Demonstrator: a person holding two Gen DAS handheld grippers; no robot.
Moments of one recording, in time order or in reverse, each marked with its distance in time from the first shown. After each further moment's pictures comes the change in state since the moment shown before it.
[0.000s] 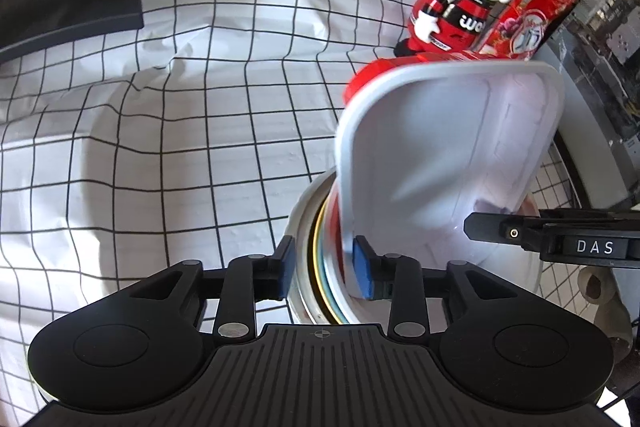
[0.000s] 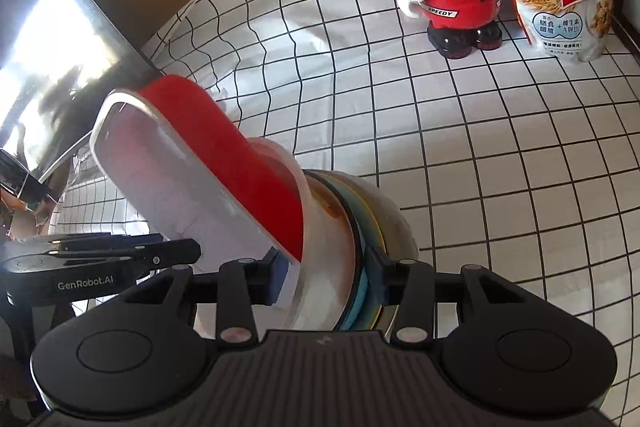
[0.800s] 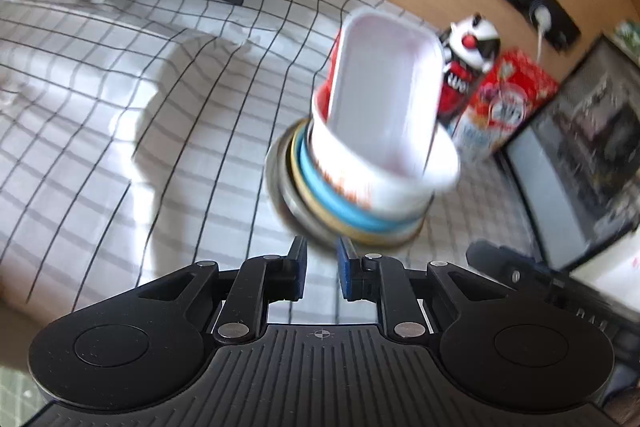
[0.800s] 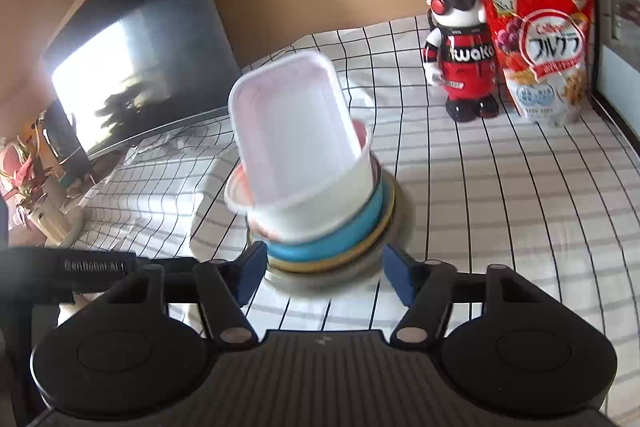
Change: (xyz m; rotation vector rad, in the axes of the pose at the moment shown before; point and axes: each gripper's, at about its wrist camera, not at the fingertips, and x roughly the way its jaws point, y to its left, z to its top) left arm -0.070 -0.058 -0.170 -0.278 -0.325 0.053; right arm -0.098 0.001 -0.158 -0.236 -0.335 0.056
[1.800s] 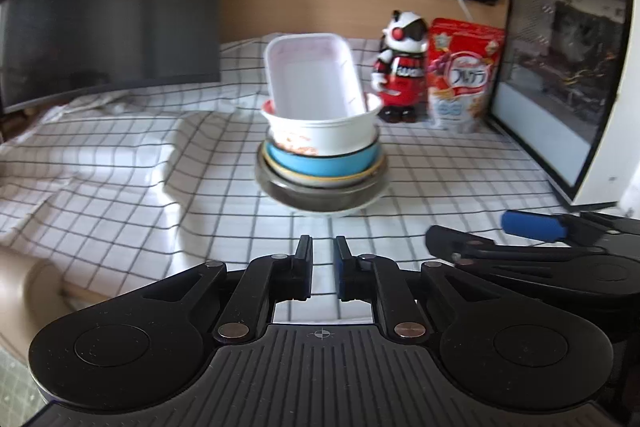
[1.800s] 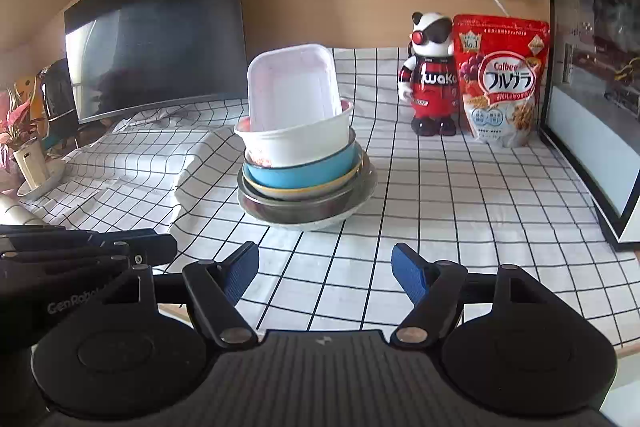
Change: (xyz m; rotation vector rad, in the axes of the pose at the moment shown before) left arm -0.063 -0.076 -0.118 0.301 -0.242 0.176; right arm -0.068 0.022 -0.082 -0.151 -0.116 -0.121
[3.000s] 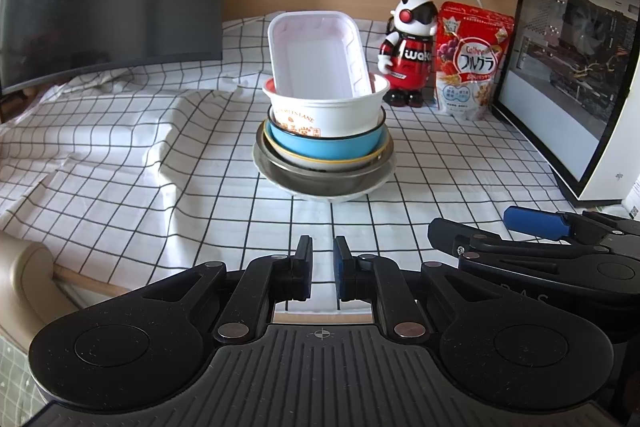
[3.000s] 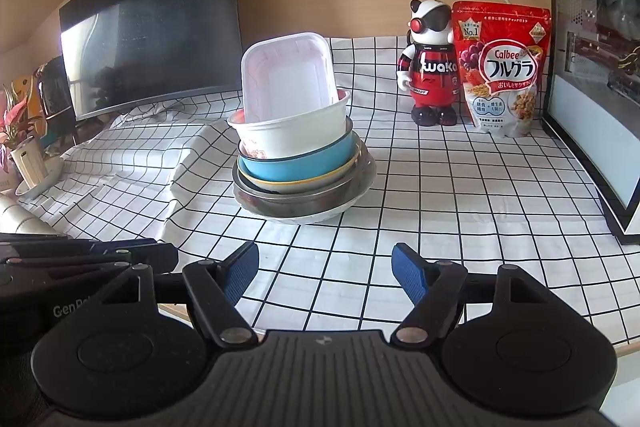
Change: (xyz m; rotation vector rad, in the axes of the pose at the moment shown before) left arm 0.014 0.004 0.000 -0.023 0.053 -0.009; right arm 0.011 -0.002 -0.001 0.011 0.018 -0.004
